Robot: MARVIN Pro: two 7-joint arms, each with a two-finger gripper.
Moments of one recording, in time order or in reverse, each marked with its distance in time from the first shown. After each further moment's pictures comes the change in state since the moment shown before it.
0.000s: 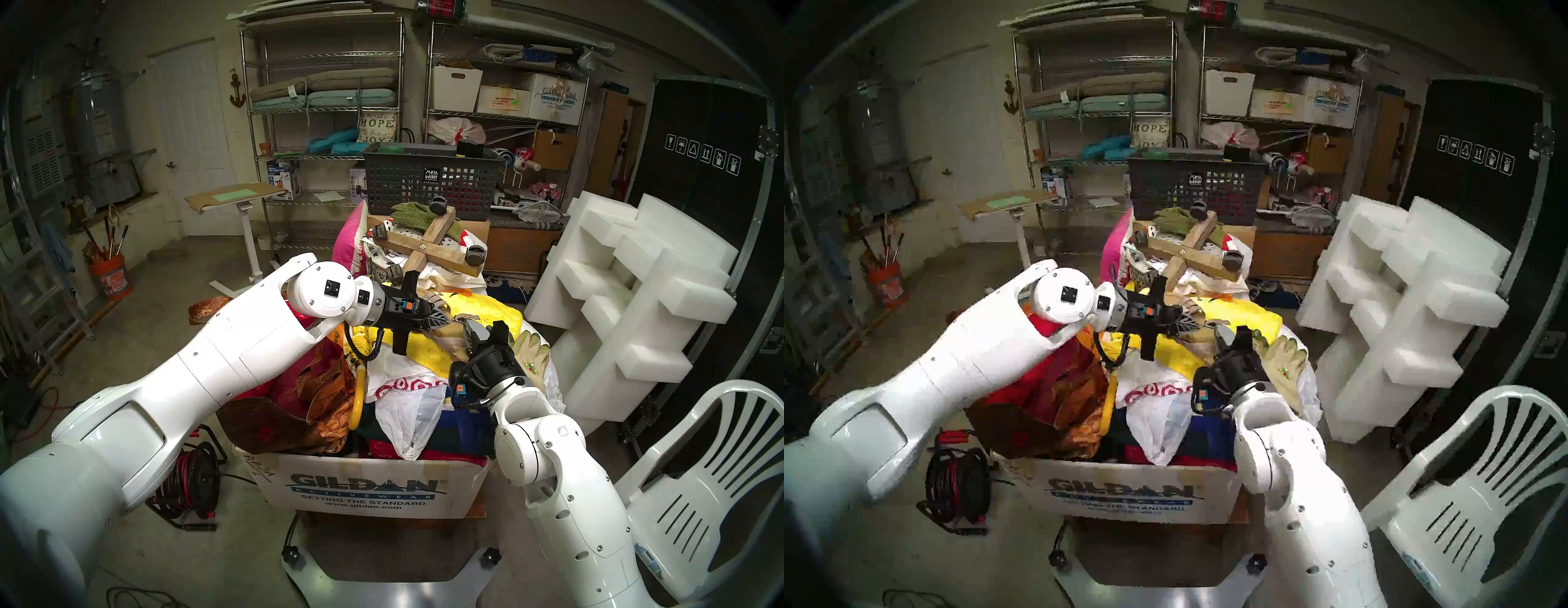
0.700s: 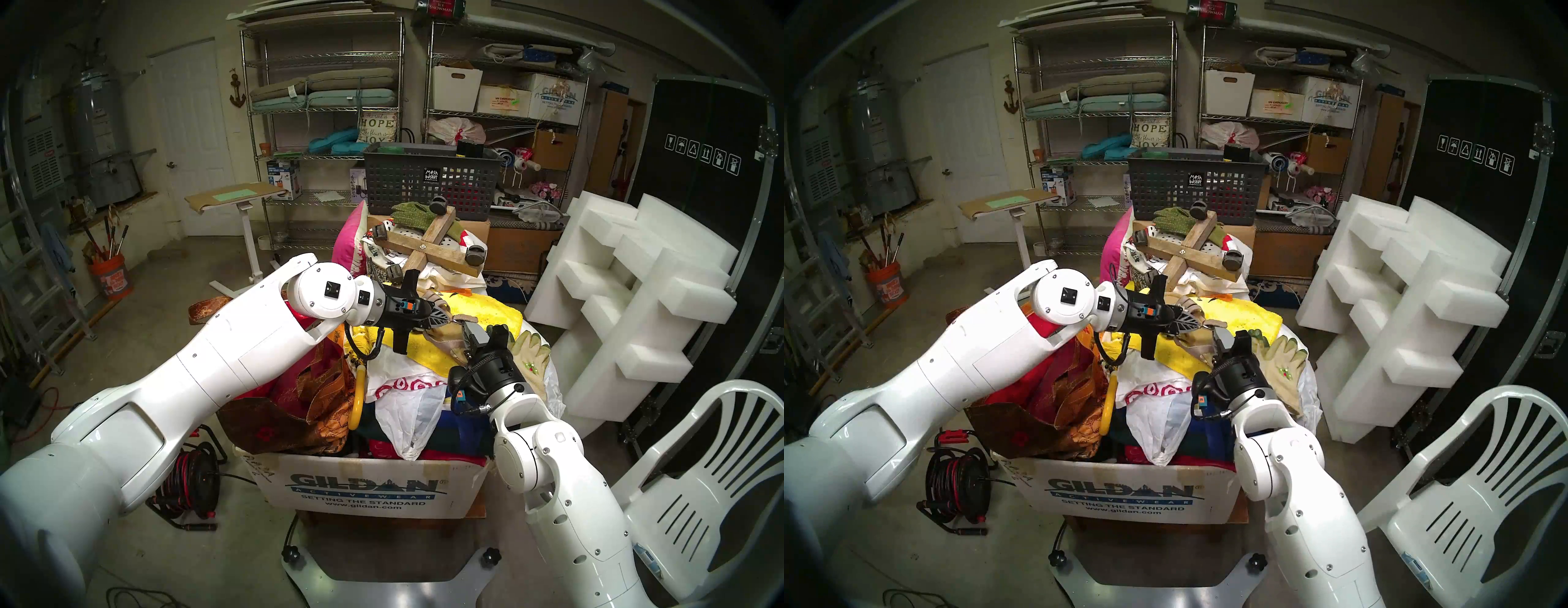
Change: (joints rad) left arm 0.002 0.002 -0.001 -0.004 0.016 -0.005 0.015; right arm -0.009 0.001 -0.006 0.009 -0.009 -0.026 -0.051
